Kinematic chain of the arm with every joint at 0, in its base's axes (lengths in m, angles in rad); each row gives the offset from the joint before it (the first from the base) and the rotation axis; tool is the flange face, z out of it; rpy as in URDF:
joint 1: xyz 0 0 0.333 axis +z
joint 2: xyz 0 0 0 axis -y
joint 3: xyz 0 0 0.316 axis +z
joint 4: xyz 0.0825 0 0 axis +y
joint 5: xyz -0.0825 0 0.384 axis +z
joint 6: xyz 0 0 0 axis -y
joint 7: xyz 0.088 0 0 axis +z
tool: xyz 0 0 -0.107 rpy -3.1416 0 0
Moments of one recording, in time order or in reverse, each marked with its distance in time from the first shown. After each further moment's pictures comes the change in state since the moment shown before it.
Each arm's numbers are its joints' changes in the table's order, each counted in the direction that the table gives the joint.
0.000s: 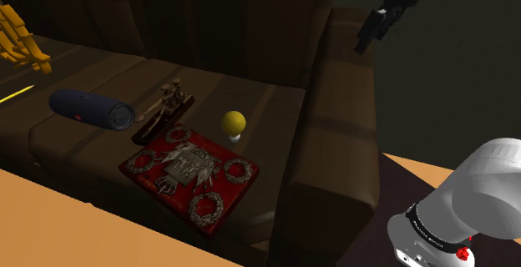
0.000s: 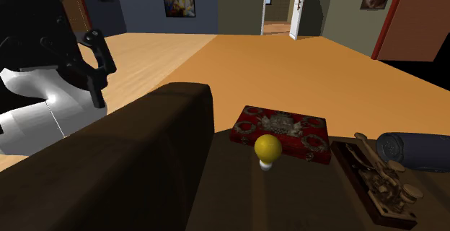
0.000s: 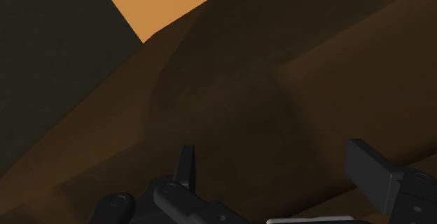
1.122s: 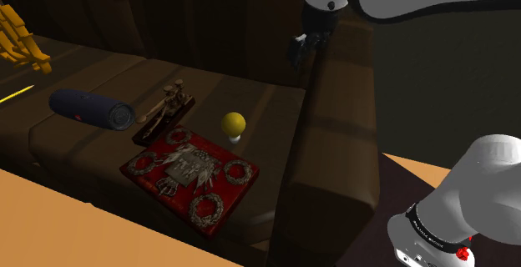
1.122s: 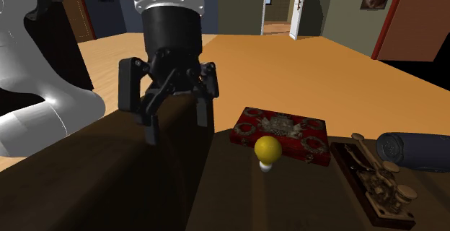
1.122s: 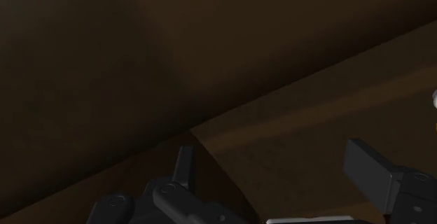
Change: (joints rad) arm 0.180 -0.326 0.132 -0.120 -0.164 0.154 -0.339
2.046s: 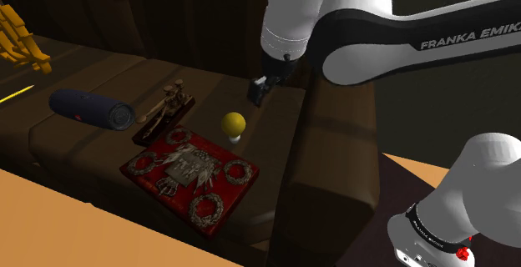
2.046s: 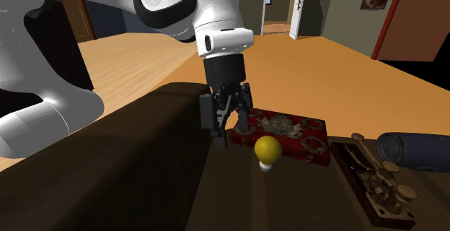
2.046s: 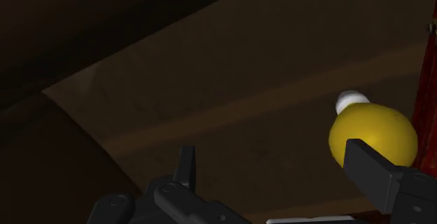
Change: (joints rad) arm 0.109 -0.136 0.071 0.059 0.017 0.220 -0.158
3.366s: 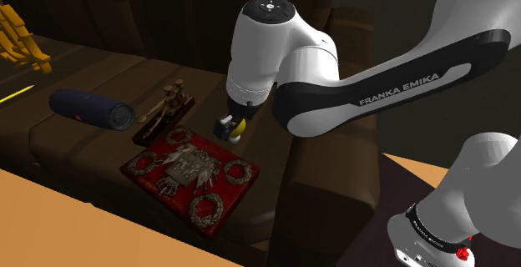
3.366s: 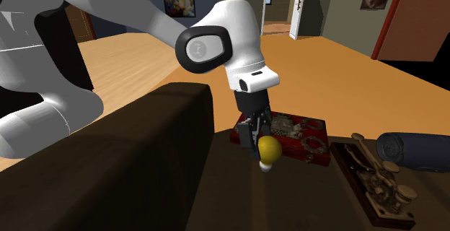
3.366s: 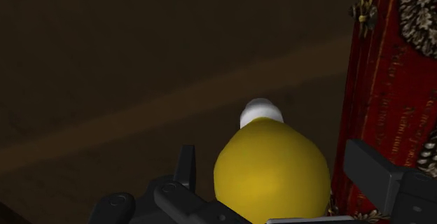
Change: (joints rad) arm 0.033 -0.214 0.071 0.005 -0.028 0.270 -0.133
